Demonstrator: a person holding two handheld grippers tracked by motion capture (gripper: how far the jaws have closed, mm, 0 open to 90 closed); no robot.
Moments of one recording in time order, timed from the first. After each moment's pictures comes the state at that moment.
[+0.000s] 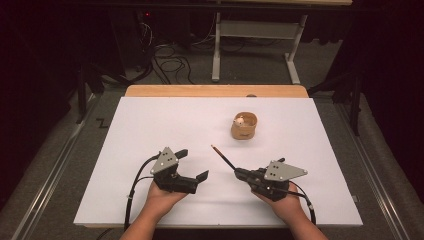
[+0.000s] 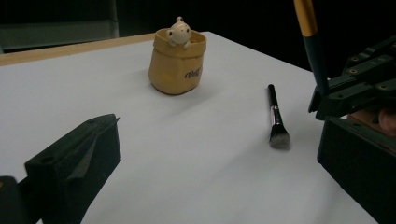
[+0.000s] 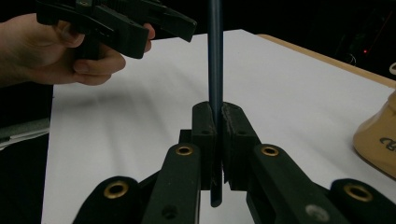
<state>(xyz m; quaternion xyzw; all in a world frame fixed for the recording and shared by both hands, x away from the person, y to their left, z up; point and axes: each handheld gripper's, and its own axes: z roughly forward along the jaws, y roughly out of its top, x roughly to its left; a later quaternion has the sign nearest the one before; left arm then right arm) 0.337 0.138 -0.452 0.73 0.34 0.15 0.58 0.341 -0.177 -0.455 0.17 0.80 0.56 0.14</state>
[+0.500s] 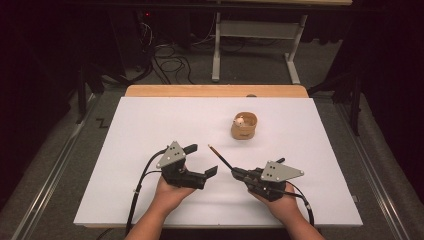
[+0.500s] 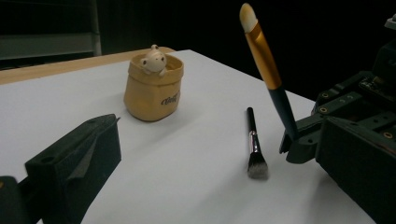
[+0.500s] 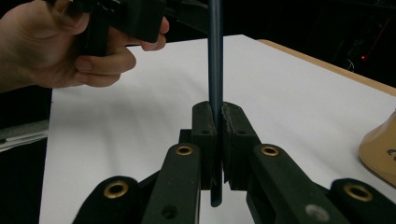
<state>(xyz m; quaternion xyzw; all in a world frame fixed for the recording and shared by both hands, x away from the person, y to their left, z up) 0.349 0.117 -0.440 0.72 0.32 0.13 0.60 0.340 -0.169 -0.455 0.17 0.80 0.56 0.15</state>
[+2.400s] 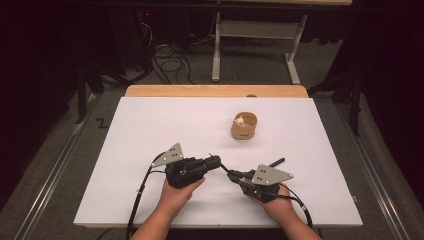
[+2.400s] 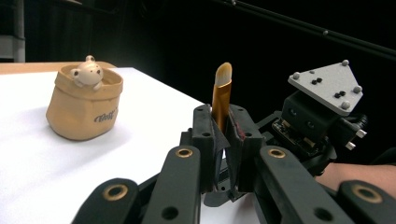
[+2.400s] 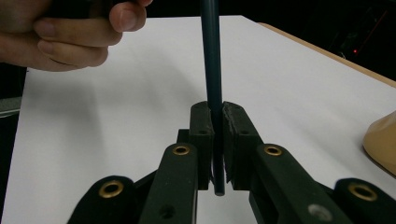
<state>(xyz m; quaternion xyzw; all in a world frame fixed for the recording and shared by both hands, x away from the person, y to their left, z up) 0.347 0.116 -0.448 0.68 0.27 0.03 0.69 0.340 -0.157 -0.471 0.16 0.82 0.53 0.17</state>
